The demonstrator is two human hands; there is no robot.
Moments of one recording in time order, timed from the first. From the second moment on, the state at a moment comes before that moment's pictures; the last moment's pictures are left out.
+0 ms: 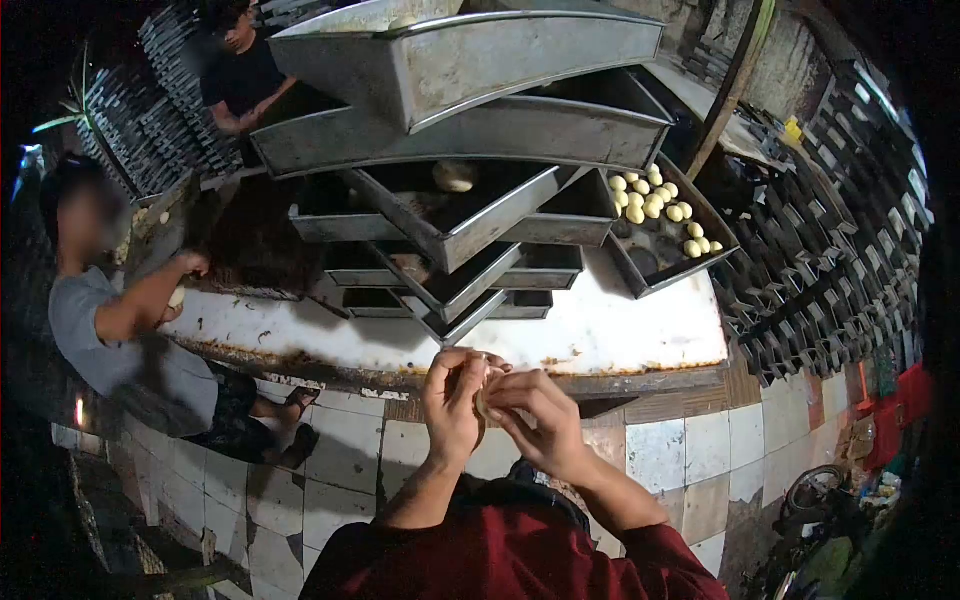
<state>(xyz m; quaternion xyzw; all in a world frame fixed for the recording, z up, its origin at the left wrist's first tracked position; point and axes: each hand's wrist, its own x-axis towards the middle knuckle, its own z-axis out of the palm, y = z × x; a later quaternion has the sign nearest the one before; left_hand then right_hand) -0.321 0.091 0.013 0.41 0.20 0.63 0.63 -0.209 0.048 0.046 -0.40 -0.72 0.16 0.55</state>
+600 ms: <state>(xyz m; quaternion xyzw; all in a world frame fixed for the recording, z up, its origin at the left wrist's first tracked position) -0.298 0.112 0.070 0.55 0.19 0.39 0.71 -0.021 0.069 -0.014 -0.46 -0.15 0.65 0.58</state>
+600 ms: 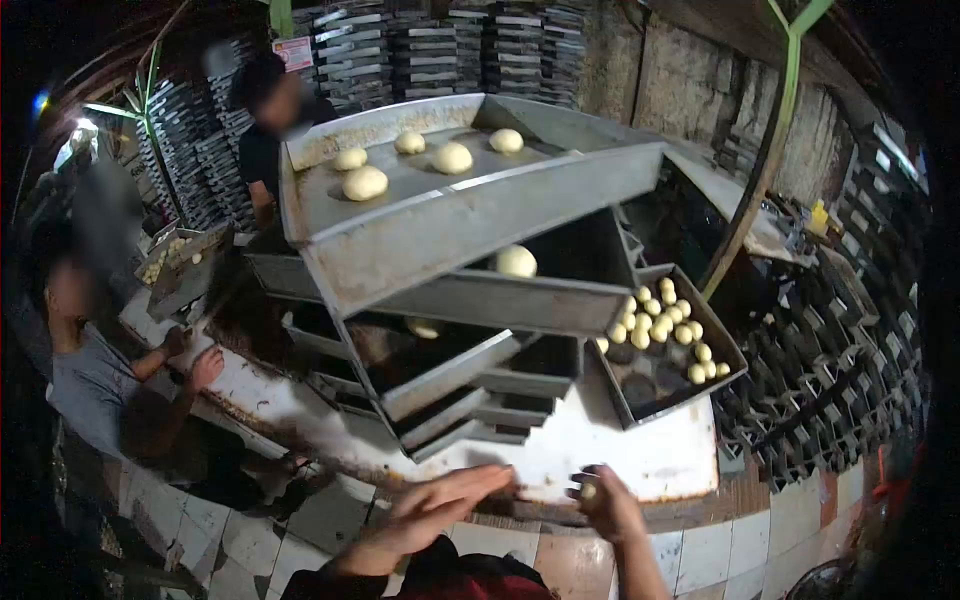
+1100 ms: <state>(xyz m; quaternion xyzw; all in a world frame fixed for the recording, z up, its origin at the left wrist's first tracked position) -0.321 0.259 -0.010 0.72 0.09 0.65 -0.21 -0.140 0.319 0.475 -0.61 -0.73 -0.19 0.25</state>
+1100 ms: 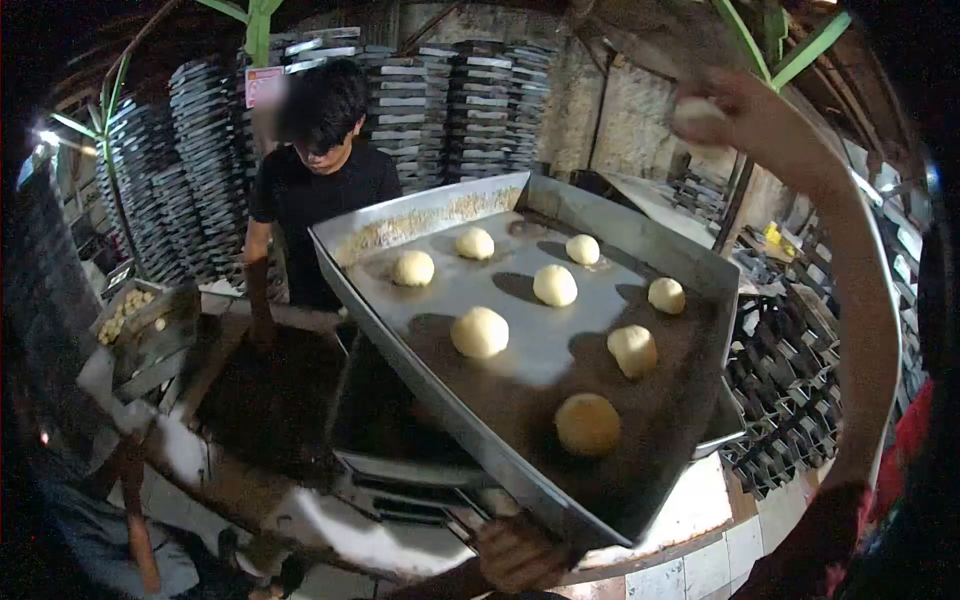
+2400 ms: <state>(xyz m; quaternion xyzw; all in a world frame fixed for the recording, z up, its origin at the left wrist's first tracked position) -0.240 0.125 0.007 0.48 0.25 0.84 -0.04 0.324 0.263 -0.082 -0.75 -0.66 -0.01 -0.04</state>
